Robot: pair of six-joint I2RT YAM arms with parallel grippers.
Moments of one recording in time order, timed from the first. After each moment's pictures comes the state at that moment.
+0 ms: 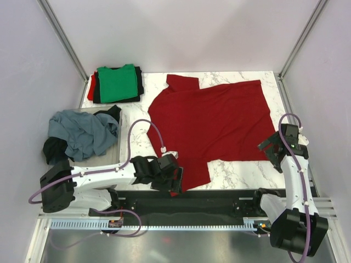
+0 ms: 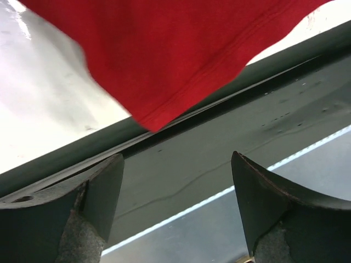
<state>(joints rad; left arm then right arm) -1.16 1.23 0.71 -0.59 0.01 -0.94 -0.26 0.92 0.71 -0.87 0.19 0.72</state>
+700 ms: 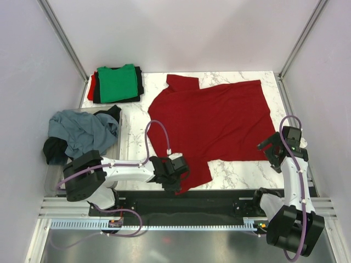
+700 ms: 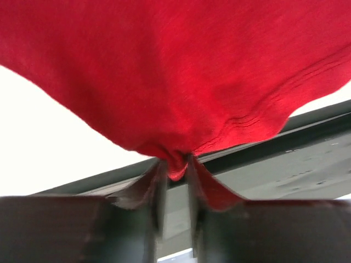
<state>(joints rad) -1.19 1.51 0.75 -0.49 -0.04 -1.04 -0.33 0.93 0.65 -0.77 0.05 0.68</state>
